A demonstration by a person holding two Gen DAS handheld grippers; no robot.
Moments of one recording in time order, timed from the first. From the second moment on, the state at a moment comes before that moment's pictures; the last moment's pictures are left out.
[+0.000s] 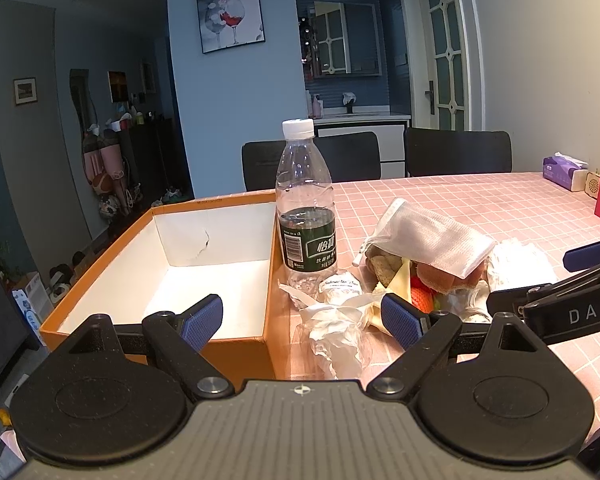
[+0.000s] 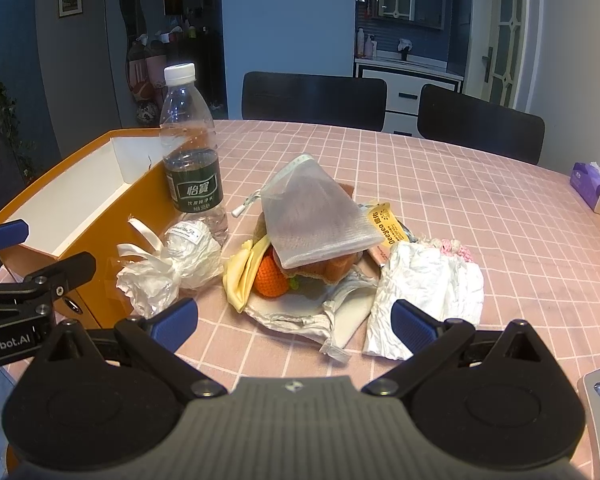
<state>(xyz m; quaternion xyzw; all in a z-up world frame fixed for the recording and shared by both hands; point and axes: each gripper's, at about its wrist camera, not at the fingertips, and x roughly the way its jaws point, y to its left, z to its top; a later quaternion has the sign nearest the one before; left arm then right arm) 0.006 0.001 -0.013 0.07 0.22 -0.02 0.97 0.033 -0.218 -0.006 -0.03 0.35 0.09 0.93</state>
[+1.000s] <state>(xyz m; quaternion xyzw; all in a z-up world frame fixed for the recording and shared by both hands) 0.004 -0.002 -0.014 0.06 0.24 -0.03 0.97 0.031 -0.220 -0.012 -0.02 0.35 0.10 0.93</state>
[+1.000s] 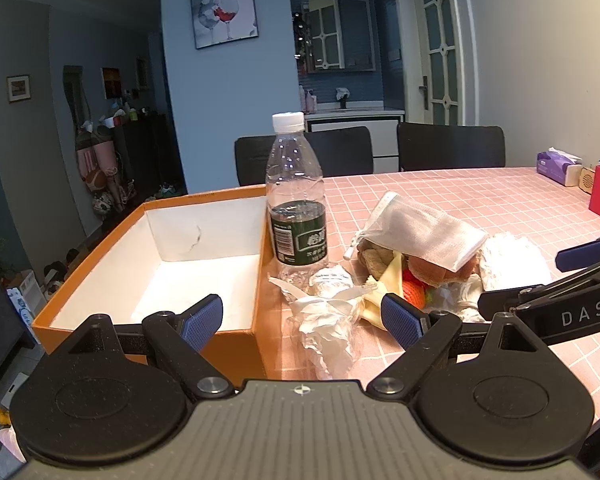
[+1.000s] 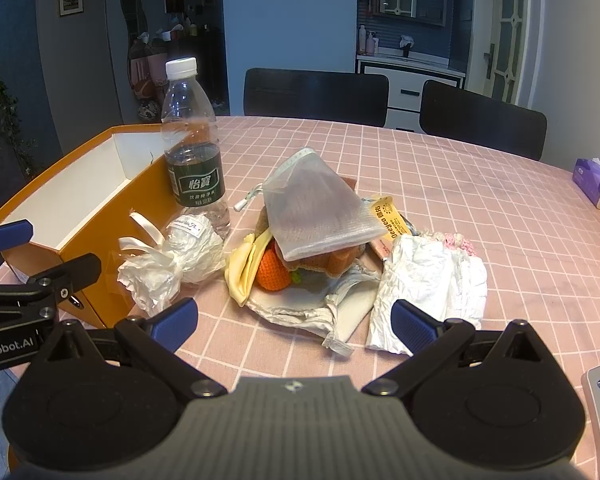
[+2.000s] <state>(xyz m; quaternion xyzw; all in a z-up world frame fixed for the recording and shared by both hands) 0.109 -0.057 -0.057 0.31 0.37 -0.16 0.86 0.115 -0.219 -0.047 -0.14 0.32 0.15 0.93</state>
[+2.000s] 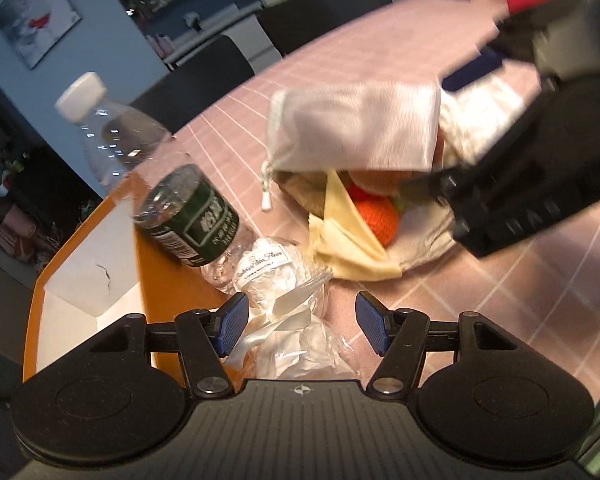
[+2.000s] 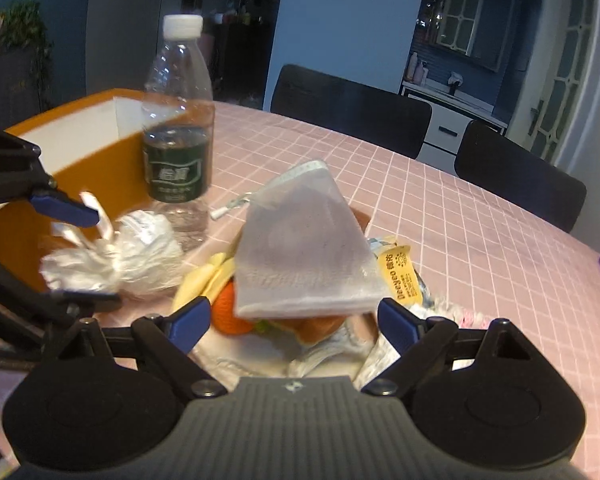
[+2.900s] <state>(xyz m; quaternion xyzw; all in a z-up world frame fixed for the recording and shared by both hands) 0.114 -0.055 -0.045 0.31 0.32 -0.11 0.89 0.114 -0.232 -0.023 -0.07 0.32 0.21 0.92</state>
